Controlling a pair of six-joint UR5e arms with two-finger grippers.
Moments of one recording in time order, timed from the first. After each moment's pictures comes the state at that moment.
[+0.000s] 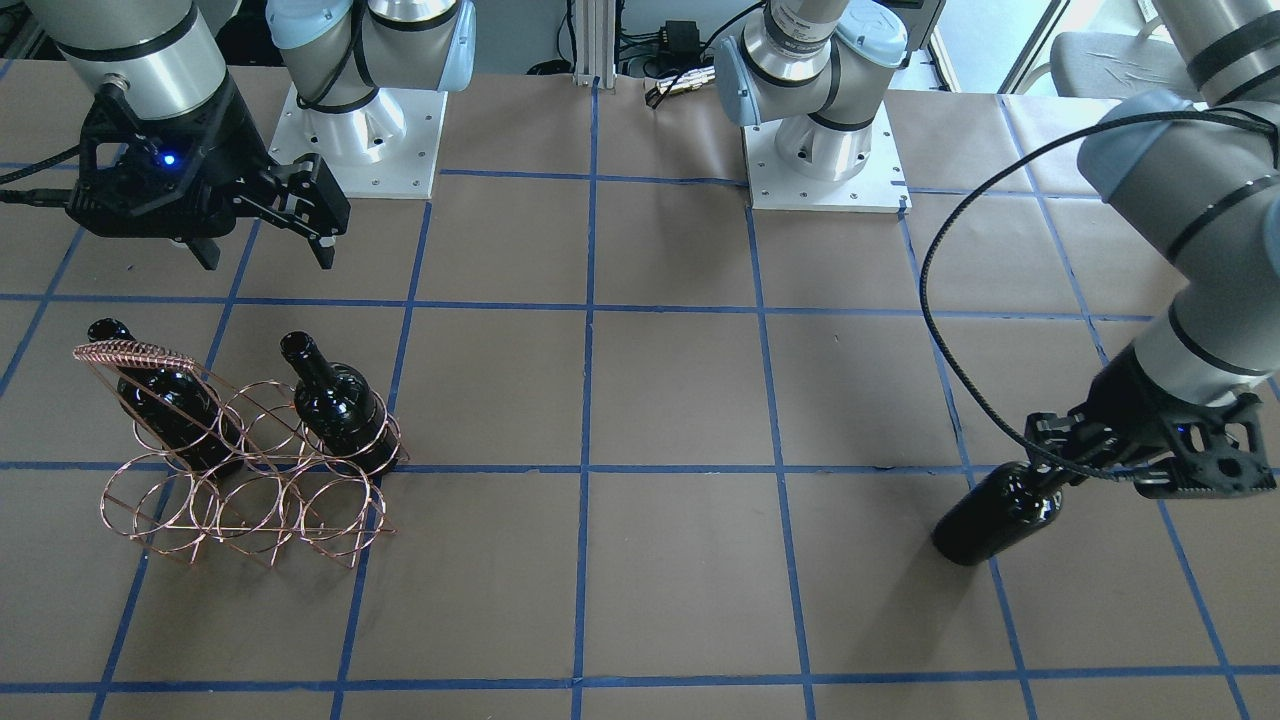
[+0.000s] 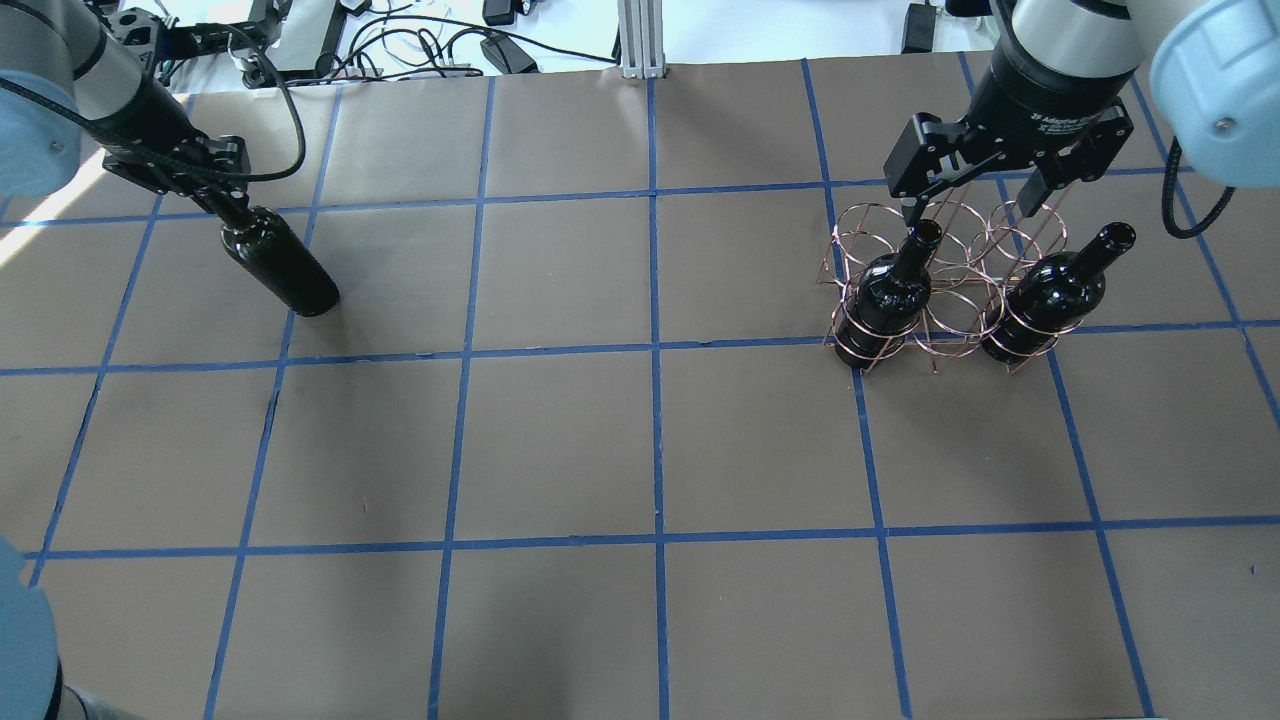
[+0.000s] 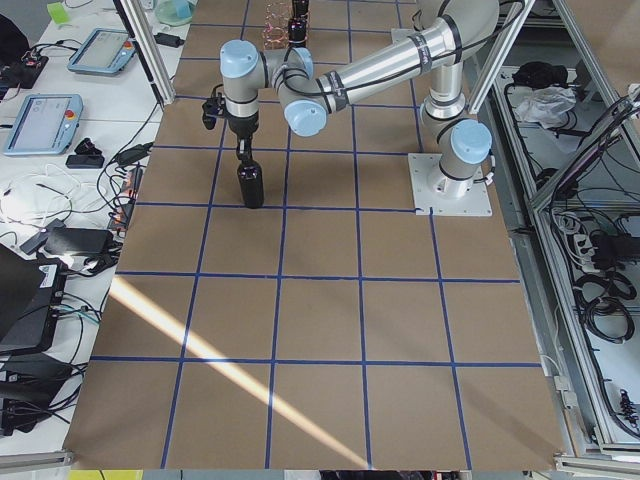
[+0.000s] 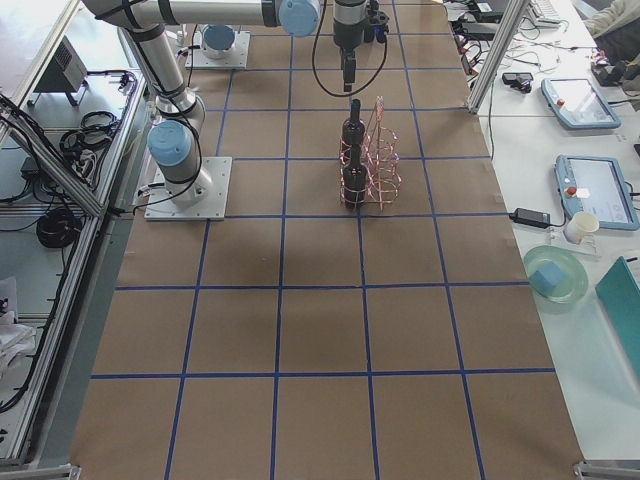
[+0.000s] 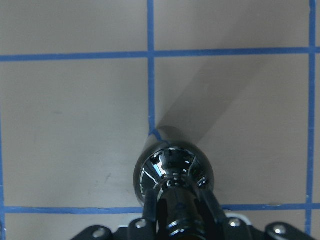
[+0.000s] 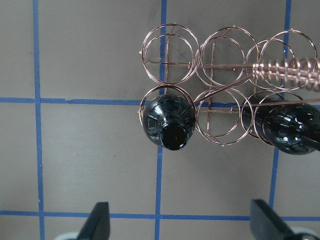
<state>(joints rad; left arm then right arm) -1.28 -1.83 -1.57 -1.21 1.56 0.26 1.54 -1.58 1.58 -1.60 -1.57 -0.07</state>
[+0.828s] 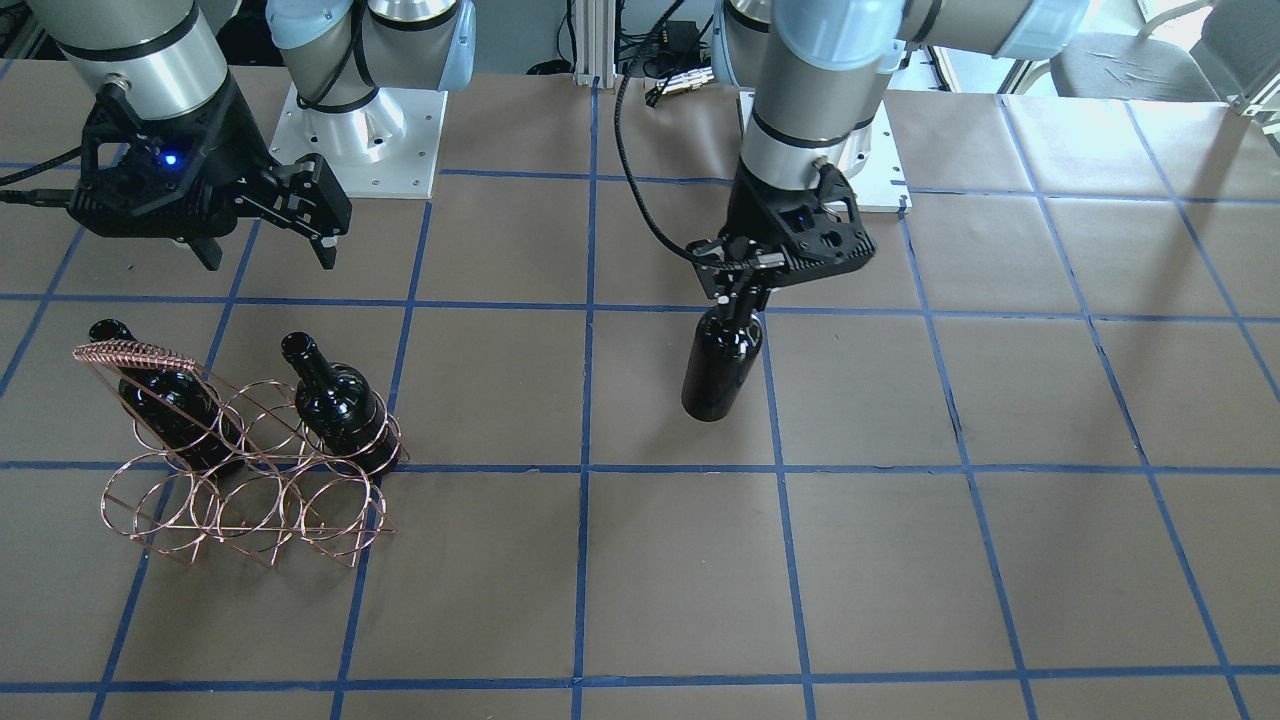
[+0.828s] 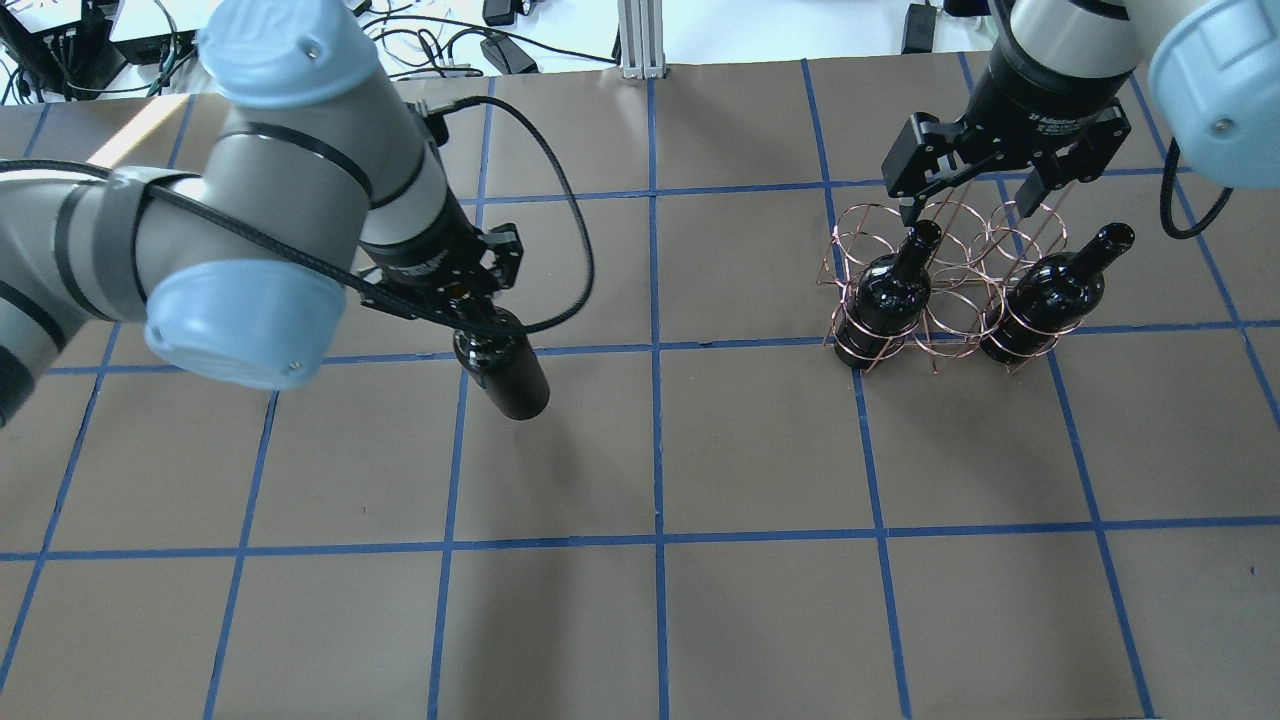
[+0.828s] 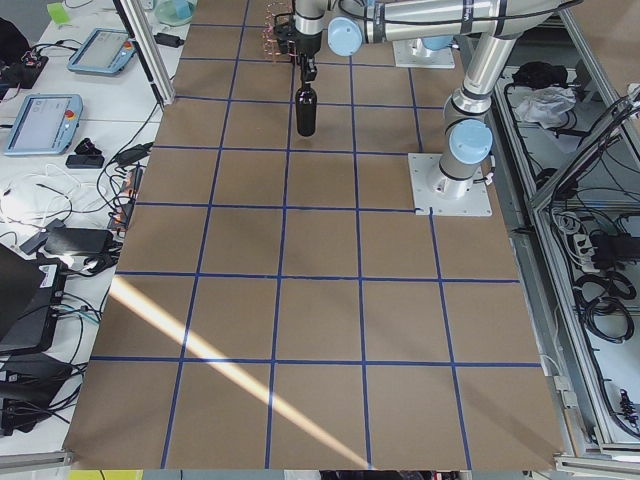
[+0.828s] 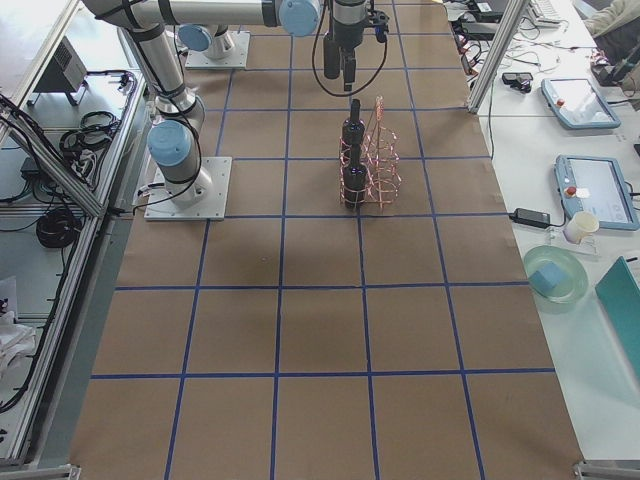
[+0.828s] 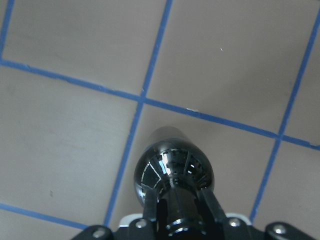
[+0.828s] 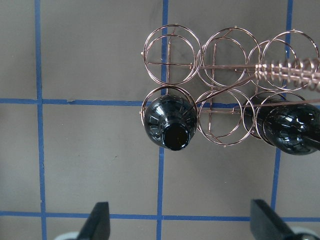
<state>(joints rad) -1.82 -1.58 -1.79 -1.27 1.57 -0.60 1.54 -1.58 1.58 -1.60 -1.57 -0.07</state>
